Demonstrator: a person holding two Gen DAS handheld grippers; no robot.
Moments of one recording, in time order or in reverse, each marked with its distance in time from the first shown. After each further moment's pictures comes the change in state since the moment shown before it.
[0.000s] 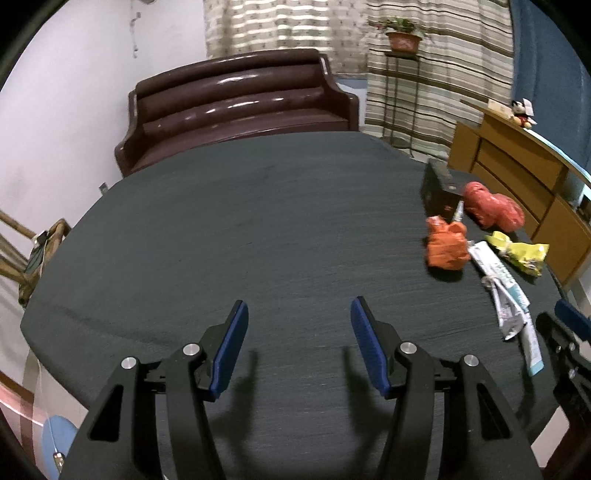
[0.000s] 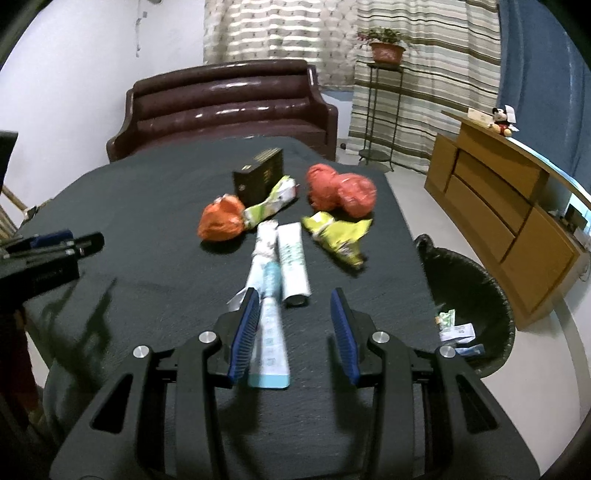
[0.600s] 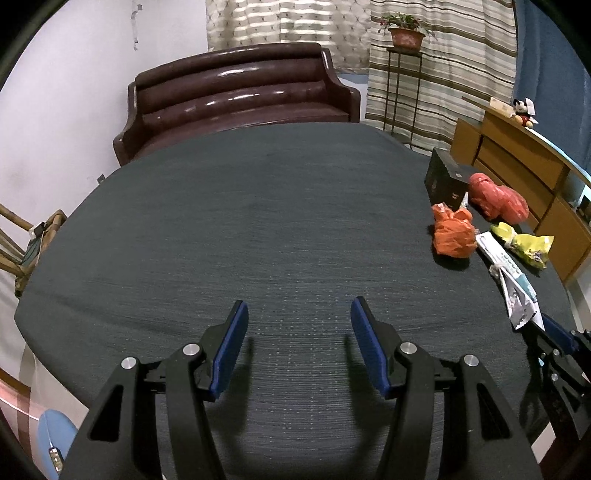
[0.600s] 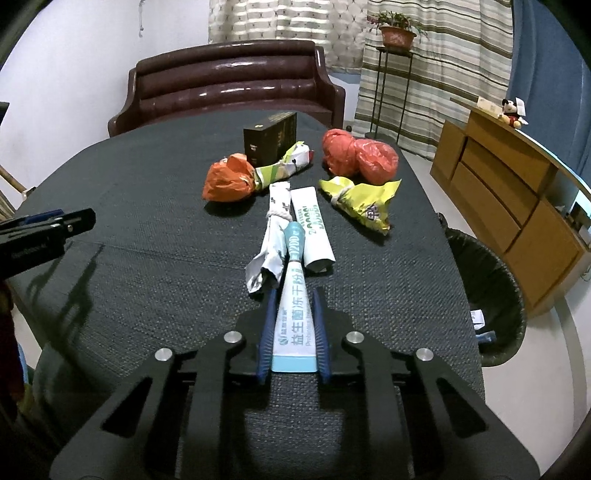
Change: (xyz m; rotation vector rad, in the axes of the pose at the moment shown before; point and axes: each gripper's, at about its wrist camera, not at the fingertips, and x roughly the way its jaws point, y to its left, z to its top) left arm 0.005 0.005 -0.008 0.001 0.022 -0.020; right arm 0.019 0.011 -0.013 -0.020 0.060 0.000
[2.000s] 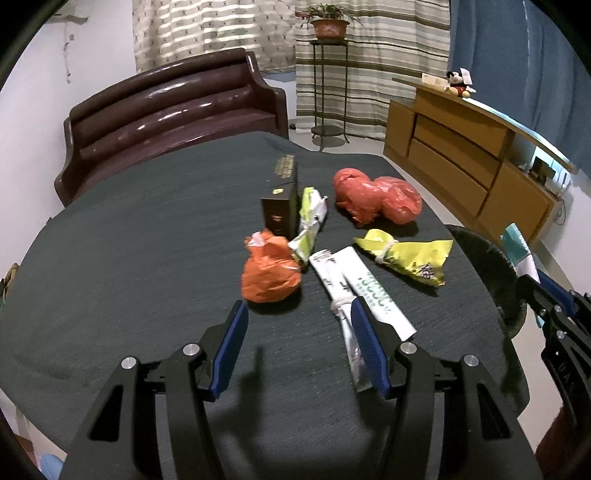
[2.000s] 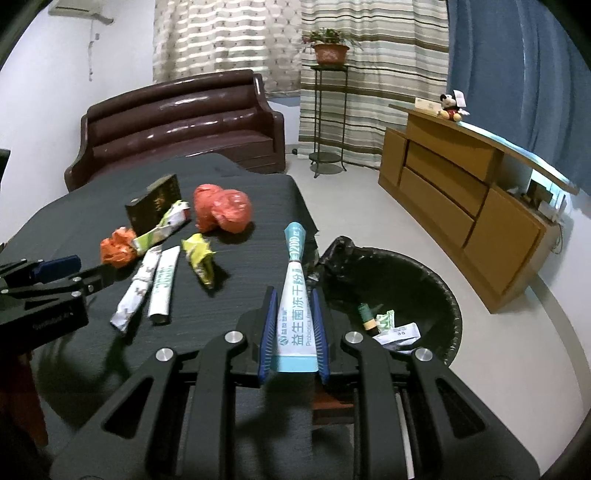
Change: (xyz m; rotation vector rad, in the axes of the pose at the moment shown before) left arm -0.001 -0.122 0.026 0.176 0.003 -0.157; right arm -0.024 -0.121 0.015 0.167 -0.107 -0.133
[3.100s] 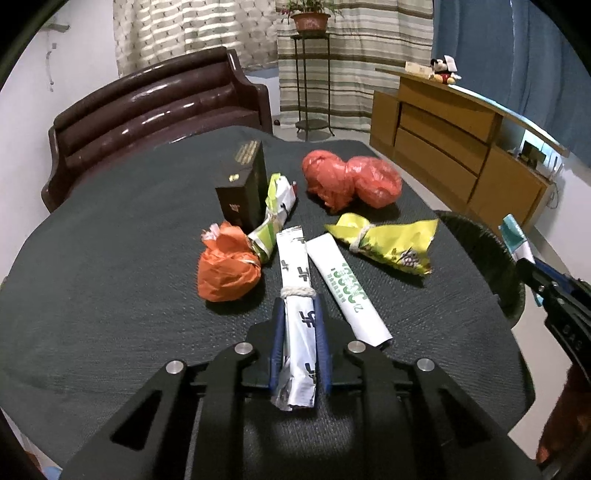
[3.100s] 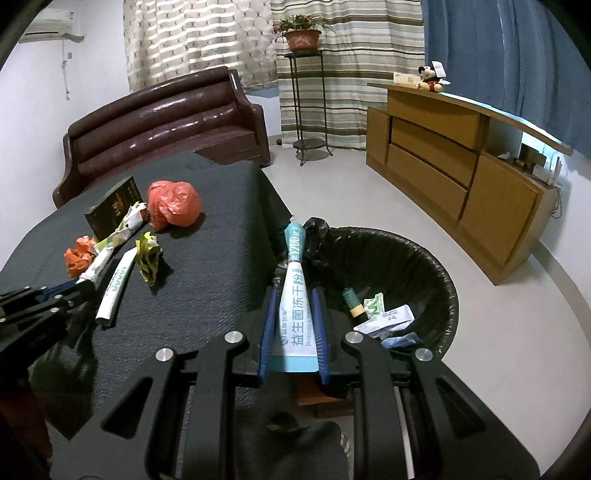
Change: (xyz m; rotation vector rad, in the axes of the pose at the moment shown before) left arm 0.014 -0.020 -0.005 0.041 0.001 -0.039; right arm 0.023 -0.040 -0.009 0.098 0.033 -0.006
